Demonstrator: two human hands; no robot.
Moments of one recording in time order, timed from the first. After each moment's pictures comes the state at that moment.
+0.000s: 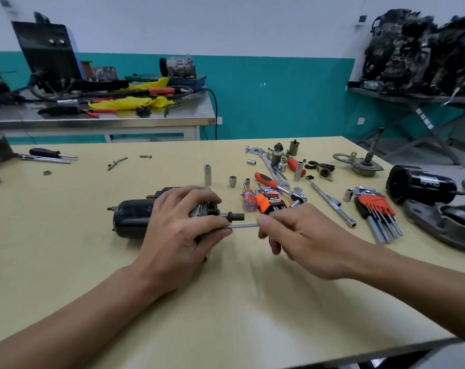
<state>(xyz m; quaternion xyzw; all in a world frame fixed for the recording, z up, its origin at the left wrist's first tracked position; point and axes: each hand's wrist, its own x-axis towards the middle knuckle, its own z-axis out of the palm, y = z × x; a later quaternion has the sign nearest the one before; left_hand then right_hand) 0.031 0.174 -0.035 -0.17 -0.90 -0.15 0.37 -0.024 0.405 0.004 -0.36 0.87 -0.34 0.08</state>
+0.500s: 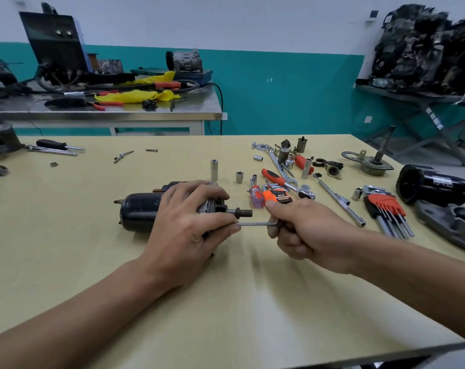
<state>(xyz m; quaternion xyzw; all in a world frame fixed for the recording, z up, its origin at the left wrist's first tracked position) 0.031 0.174 -0.036 -0.17 -0.90 -0.15 0.37 -0.035 0.386 -0.002 -0.12 0.74 -0.60 0.26</state>
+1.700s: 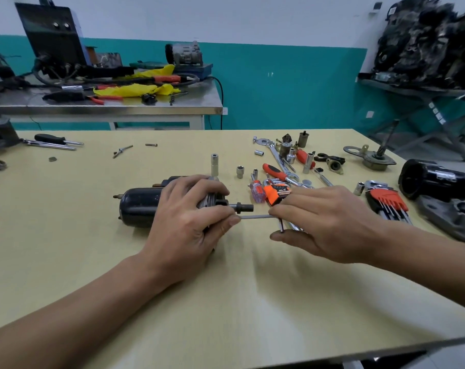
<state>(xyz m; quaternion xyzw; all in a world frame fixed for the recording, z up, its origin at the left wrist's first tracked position) 0.029 0.173 -0.039 -0.17 -0.89 -0.14 0.40 -0.052 0.421 0.000 -0.62 0.72 -0.03 -0.31</state>
